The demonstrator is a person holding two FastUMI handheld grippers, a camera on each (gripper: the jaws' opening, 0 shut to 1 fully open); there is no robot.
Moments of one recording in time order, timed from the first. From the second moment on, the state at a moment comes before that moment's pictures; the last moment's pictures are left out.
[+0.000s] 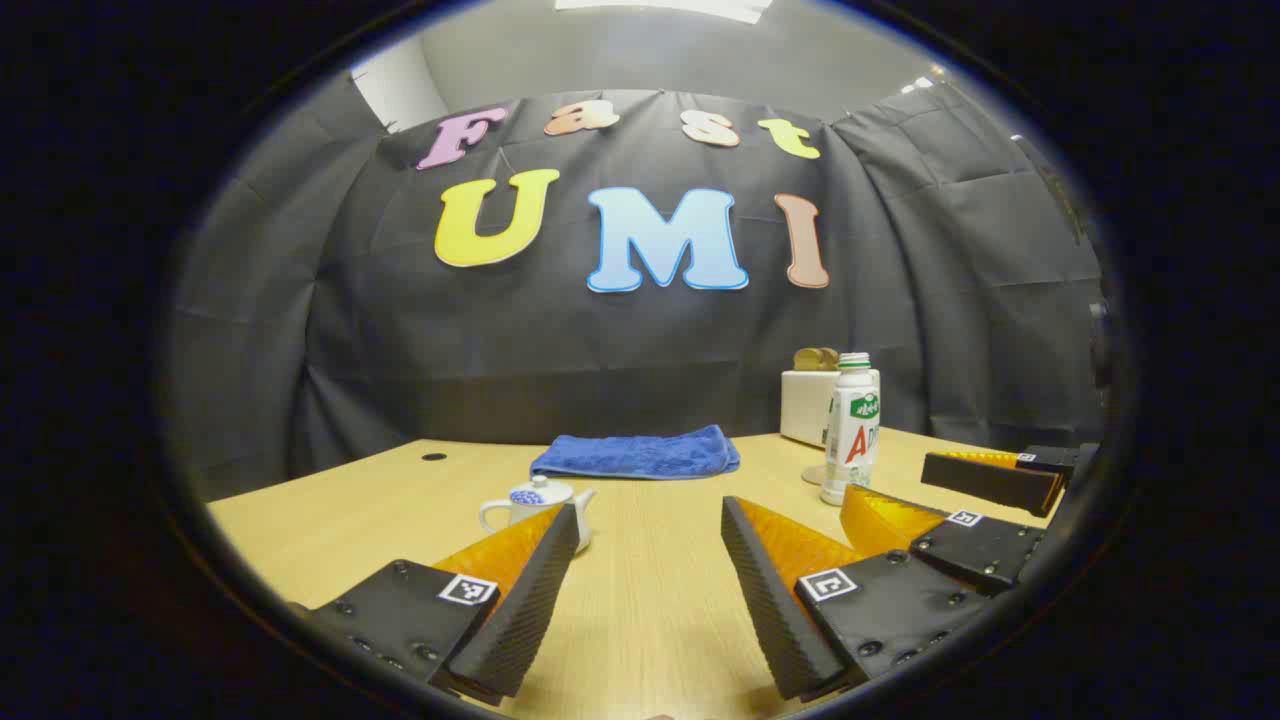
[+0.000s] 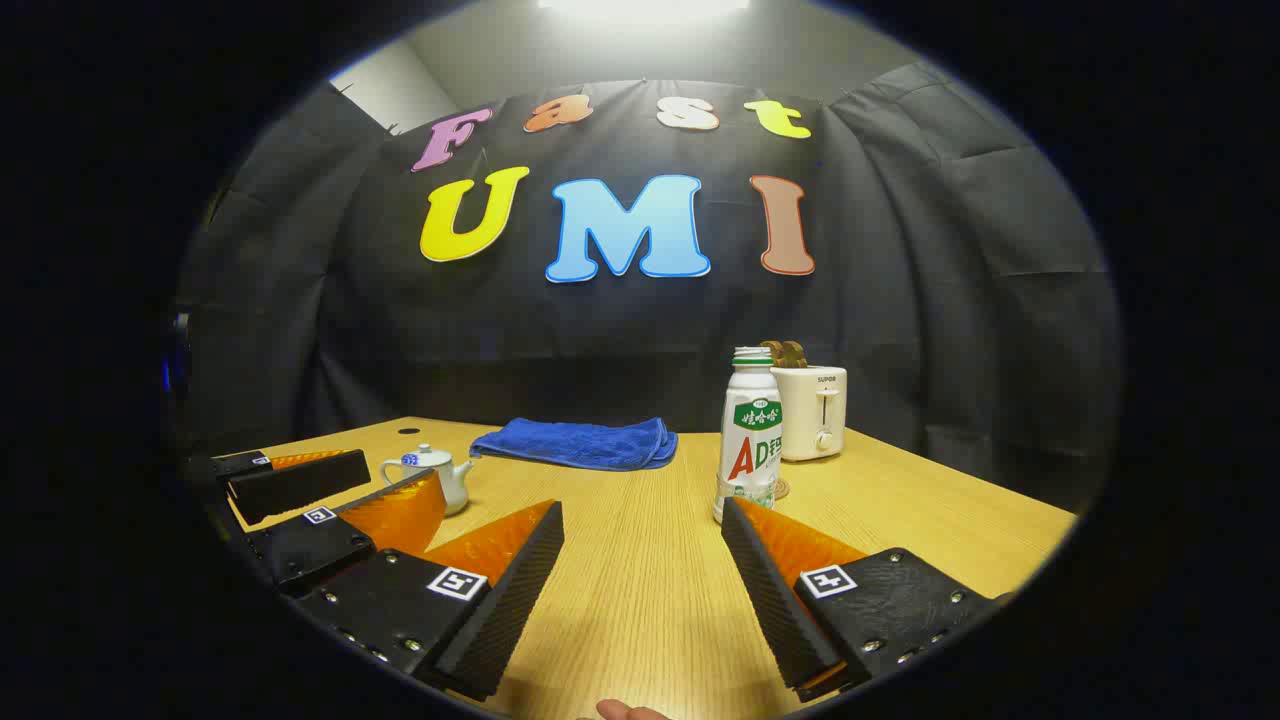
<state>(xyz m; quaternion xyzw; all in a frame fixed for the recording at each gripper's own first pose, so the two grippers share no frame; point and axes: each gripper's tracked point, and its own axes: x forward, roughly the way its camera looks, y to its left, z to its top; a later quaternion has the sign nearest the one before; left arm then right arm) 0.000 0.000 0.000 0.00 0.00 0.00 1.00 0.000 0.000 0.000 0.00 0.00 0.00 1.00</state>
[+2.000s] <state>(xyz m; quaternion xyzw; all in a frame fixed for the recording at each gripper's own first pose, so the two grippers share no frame) 0.135 0.094 -0.013 0.00 0.04 0.03 1.00 0.025 -0.015 0.007 0.02 0.02 -0.02 1.00</state>
